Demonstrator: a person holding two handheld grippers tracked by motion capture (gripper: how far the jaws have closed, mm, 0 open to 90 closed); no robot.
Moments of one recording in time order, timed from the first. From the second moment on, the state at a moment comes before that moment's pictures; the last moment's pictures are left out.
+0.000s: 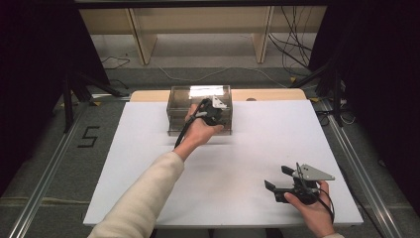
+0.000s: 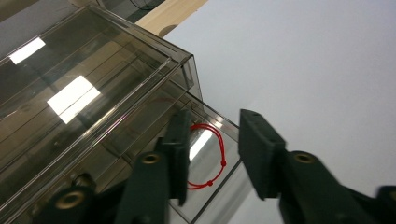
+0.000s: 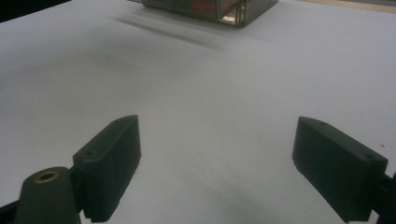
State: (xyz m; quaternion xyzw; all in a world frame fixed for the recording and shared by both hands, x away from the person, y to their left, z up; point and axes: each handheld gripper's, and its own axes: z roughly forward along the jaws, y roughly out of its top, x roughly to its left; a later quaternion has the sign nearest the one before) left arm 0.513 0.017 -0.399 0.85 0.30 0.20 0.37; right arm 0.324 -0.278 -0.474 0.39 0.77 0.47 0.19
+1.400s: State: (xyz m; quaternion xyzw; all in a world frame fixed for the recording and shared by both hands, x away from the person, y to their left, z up) left arm 0.358 0.148 -0.462 0.81 0.32 0.18 0.46; right arm 0.325 -0.276 -0.477 0.39 0.77 0.46 0.19
